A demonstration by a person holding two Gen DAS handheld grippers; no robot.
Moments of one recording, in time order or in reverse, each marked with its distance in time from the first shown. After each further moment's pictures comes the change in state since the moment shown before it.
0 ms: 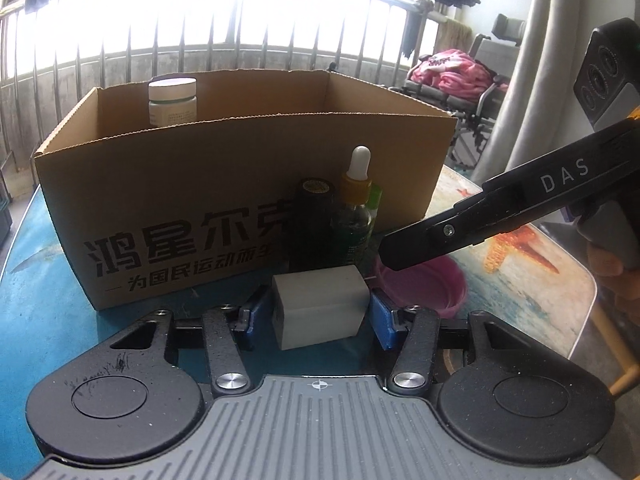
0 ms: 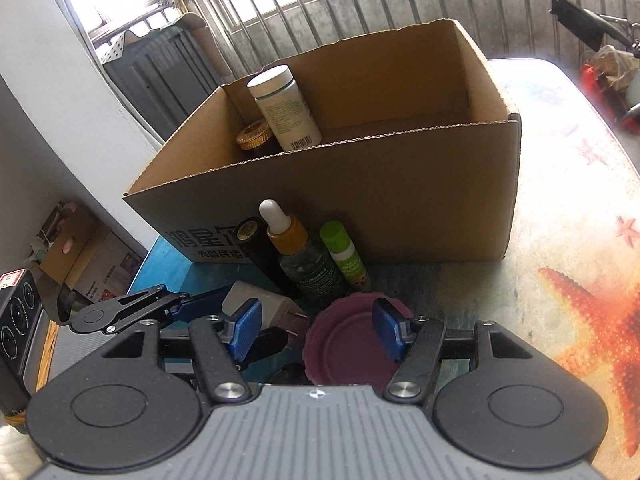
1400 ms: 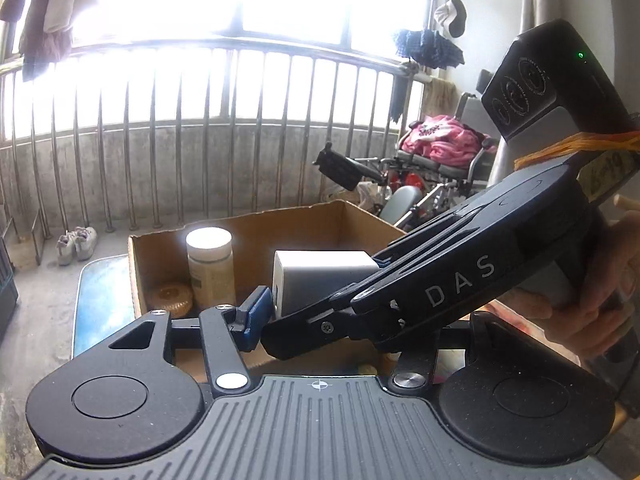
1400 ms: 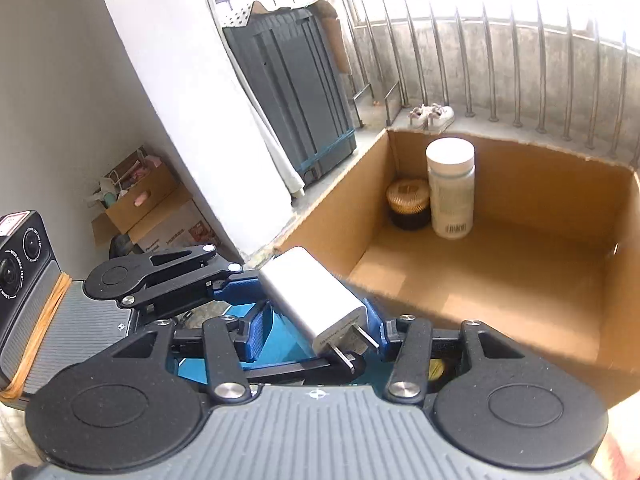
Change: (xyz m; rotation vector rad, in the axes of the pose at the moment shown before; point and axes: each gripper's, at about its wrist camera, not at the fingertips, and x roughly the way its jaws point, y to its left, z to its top) left arm -0.040 0.041 0.116 0.037 -0.176 -0.014; right arm 0.012 0.109 0.103 -0.293 0.008 0.136
